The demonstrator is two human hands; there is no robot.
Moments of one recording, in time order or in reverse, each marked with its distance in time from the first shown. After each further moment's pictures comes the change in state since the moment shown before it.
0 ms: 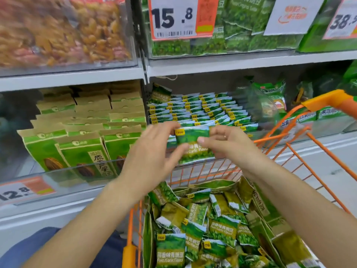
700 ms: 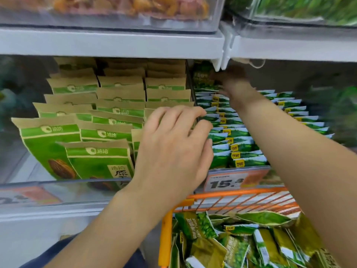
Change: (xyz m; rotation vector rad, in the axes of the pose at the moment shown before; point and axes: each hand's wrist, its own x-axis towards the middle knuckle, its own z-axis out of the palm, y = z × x) left_hand 0.023 -0.063 0.002 0.383 0.161 0.033; right_hand 0.258 -0.013 0.071 -0.022 0.260 -0.041
